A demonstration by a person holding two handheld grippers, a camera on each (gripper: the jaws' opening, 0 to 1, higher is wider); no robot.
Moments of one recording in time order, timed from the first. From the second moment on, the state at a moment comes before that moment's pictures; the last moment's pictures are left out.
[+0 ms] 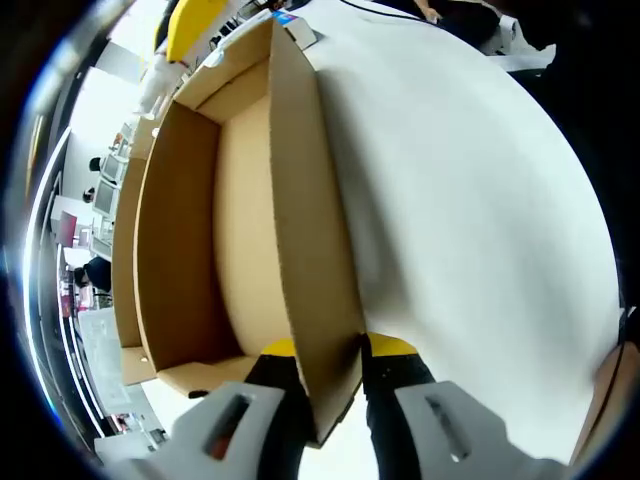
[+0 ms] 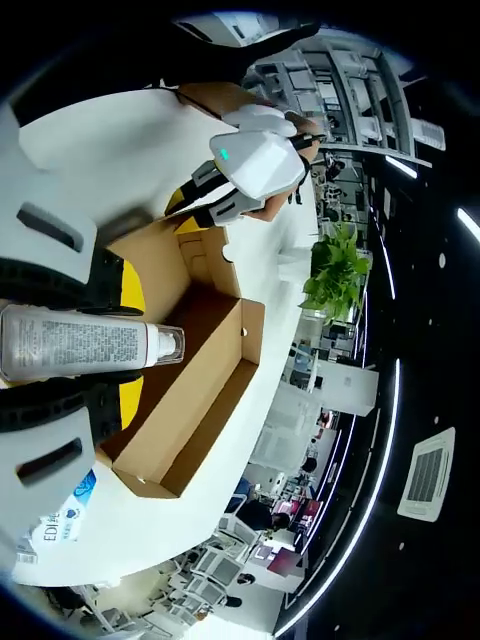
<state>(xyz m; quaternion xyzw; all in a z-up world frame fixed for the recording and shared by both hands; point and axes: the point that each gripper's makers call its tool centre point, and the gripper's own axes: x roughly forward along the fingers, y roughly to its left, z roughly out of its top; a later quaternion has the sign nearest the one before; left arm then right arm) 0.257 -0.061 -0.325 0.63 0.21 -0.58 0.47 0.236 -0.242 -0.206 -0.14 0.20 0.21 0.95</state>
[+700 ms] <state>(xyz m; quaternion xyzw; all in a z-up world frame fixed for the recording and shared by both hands) 0.260 -0.063 -0.325 0.63 0.21 -0.58 0.47 0.169 -0.304 -0.215 -0.10 0.20 0.12 0.97</state>
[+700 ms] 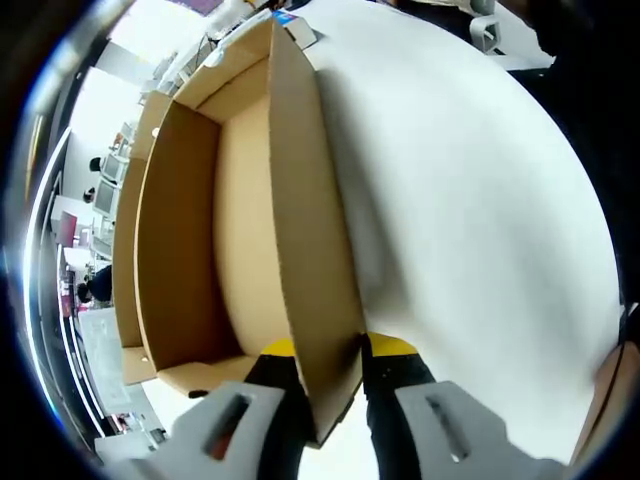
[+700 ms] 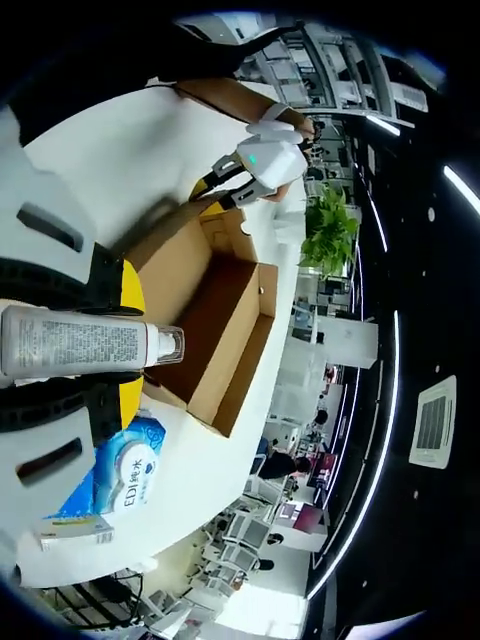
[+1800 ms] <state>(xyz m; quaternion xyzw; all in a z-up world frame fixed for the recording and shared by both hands) 0.262 -0.062 -0.325 0.64 0.21 -0.57 0.47 0.086 -0.386 -0.262 -0.05 0.23 0.02 0.97</state>
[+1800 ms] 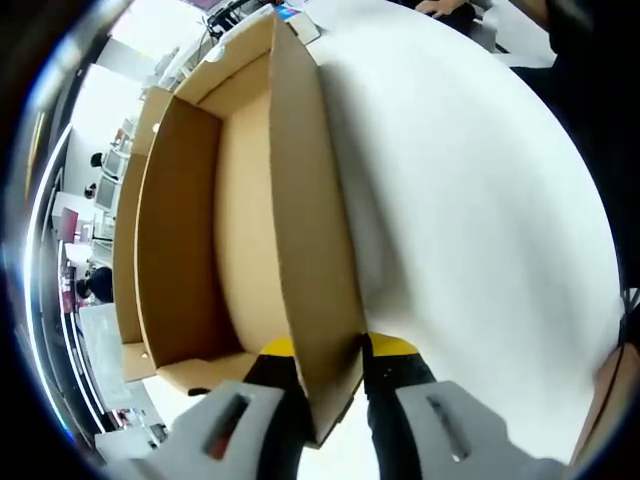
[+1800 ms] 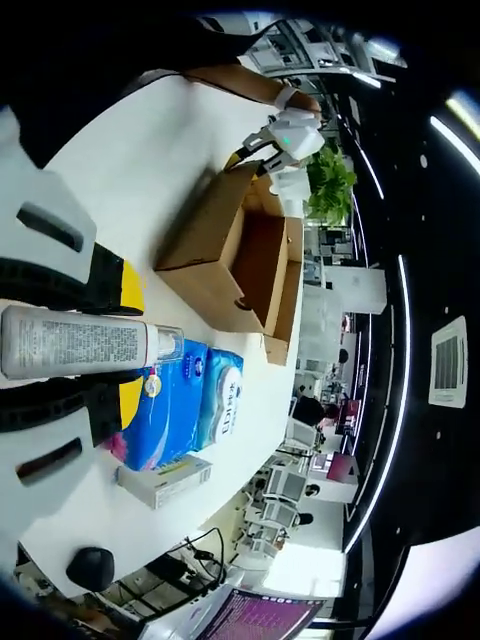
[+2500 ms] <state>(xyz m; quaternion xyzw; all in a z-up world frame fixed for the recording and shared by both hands) 0.261 -0.062 -0.325 0.64 0.21 -0.57 0.47 0.073 -0.397 -0.297 -0.03 0.26 0.00 0.97</state>
